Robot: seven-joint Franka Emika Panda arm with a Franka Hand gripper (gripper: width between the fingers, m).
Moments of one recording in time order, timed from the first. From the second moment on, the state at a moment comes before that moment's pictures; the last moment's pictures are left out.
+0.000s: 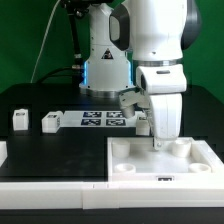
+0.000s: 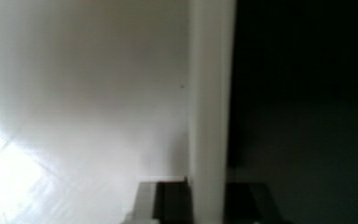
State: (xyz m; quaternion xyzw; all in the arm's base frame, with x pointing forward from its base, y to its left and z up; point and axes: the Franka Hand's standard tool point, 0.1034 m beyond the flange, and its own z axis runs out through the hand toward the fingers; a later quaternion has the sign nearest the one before) arm 0.493 0.081 0.010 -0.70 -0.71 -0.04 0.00
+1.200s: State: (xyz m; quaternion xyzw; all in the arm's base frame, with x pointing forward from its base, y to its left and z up) arm 0.492 0.080 0.012 -0.72 -0.70 -0.04 0.00
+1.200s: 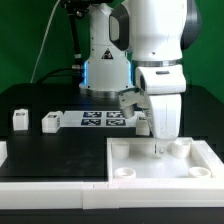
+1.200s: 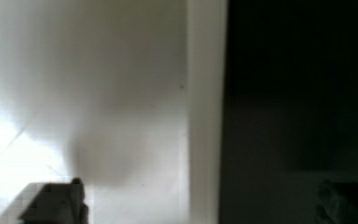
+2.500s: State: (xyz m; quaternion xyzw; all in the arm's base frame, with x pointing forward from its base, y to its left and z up) arm 0.442 0.101 0.056 -0.97 -0.23 -0.03 0.02
